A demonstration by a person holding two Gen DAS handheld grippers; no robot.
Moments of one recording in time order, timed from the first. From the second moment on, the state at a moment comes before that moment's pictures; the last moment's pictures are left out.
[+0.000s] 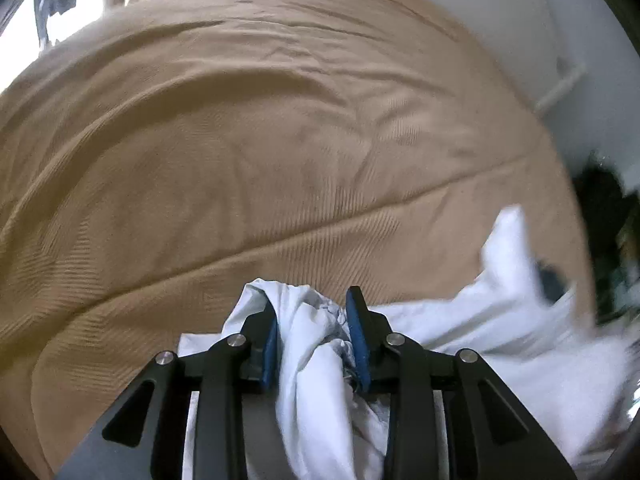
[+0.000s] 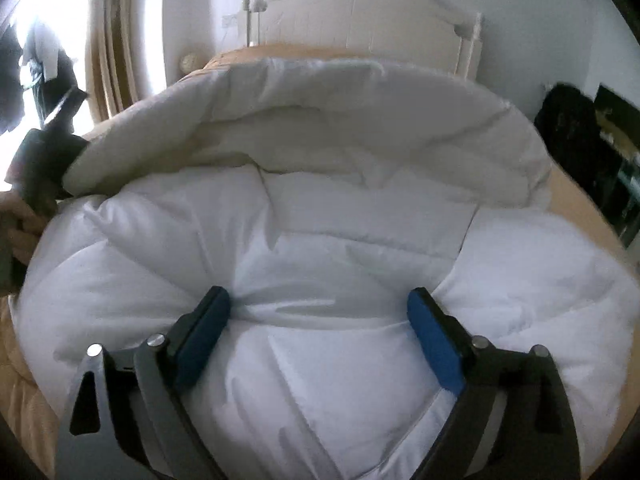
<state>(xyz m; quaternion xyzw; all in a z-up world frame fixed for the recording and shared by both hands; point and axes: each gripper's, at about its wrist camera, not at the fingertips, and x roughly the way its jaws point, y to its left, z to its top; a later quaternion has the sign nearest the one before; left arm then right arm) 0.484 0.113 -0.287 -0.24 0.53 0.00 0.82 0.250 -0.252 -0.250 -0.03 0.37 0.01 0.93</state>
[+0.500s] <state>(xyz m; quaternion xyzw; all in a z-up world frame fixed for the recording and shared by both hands) 0.416 0.107 -0.185 -0.15 0.45 0.02 0.88 0.264 -0.251 -0.254 -0.01 0.38 0.01 0.92</state>
